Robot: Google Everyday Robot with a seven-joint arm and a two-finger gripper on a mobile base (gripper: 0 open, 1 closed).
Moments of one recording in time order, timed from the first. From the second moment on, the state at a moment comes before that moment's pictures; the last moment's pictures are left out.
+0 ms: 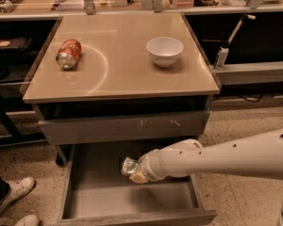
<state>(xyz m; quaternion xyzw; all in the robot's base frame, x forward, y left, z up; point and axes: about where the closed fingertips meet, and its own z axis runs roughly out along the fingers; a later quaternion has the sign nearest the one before) 0.492 0.007 0.512 -0.51 0.81 0.14 0.26</state>
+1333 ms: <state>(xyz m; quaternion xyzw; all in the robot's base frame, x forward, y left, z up) 0.488 0.046 0.620 -0.56 0.77 0.13 0.27</state>
